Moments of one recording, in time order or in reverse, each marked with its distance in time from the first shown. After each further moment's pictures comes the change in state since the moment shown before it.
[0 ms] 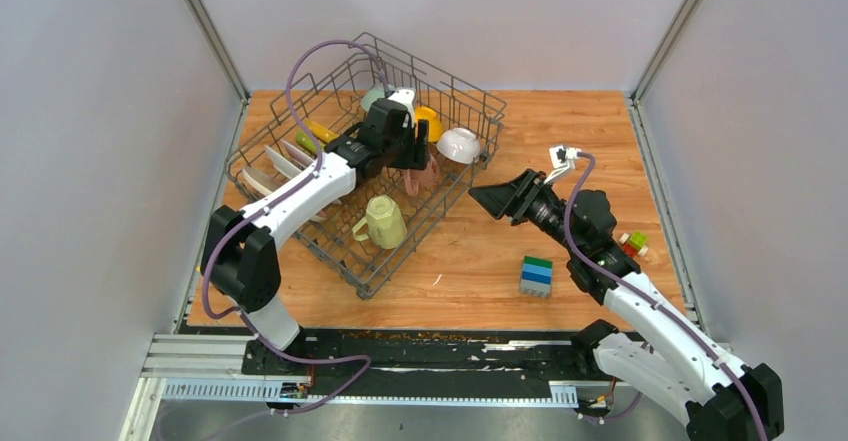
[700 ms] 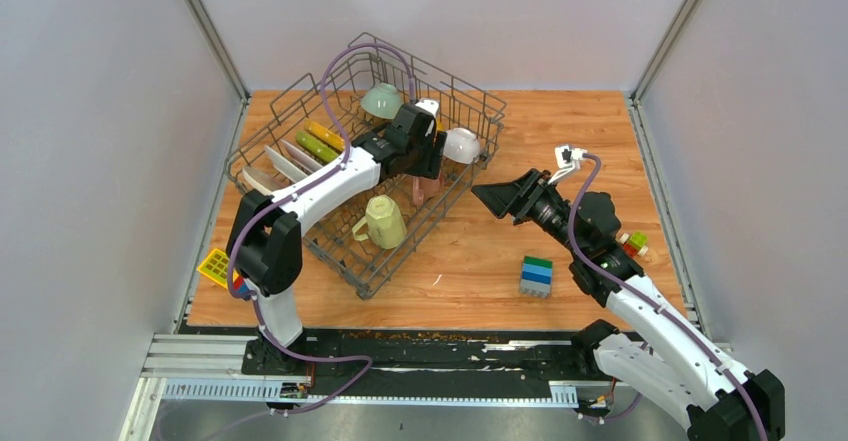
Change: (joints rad) left arm -0.065 0.159 0.117 -0.109 -0.074 0.054; right arm -0.003 -0.030 0.000 -0.001 0.026 -0.017
